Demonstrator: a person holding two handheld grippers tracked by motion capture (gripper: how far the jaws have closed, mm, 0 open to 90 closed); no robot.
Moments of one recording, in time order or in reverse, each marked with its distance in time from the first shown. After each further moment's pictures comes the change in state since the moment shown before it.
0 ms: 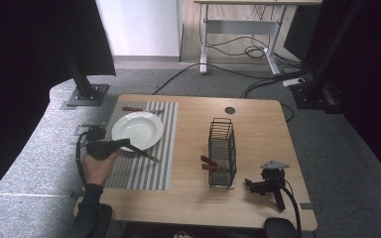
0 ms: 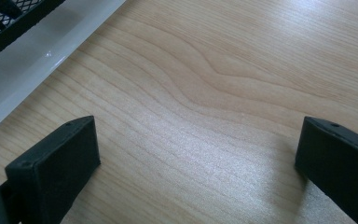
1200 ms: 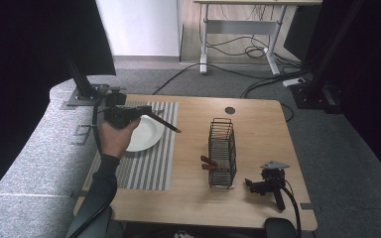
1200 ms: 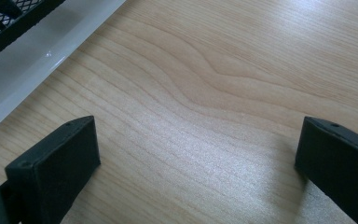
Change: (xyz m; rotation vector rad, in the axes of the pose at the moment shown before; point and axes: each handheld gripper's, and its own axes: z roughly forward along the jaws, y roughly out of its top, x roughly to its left) left arm -0.102 0.078 -0.011 -0.067 -0.088 0.178; right arm 0.000 0.000 0.000 0.002 0.000 0.001
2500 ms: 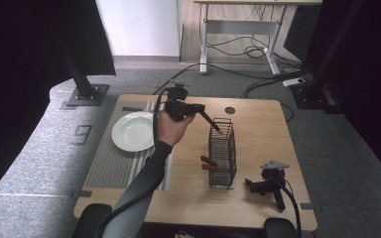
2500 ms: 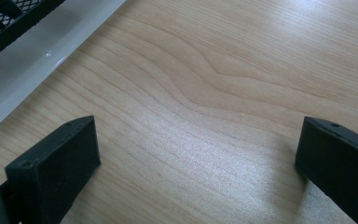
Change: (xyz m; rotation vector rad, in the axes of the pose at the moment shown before) left arm -0.088 0.028 0.125 0.098 -0.133 0.137; right arm 0.000 0.000 0.000 0.002 0.000 -0.003
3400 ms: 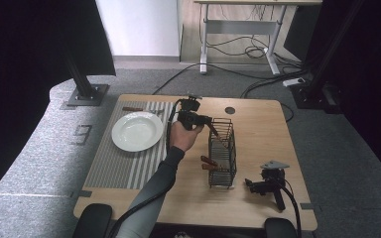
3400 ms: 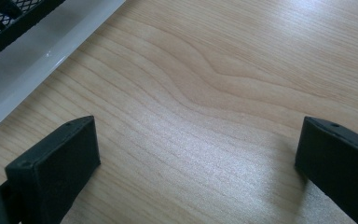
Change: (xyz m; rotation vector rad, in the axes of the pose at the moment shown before) left arm 0.006 -0.025 0.067 0.102 0.037 -0.002; right arm 0.000 0.000 0.000 -0.003 -0.001 0.002
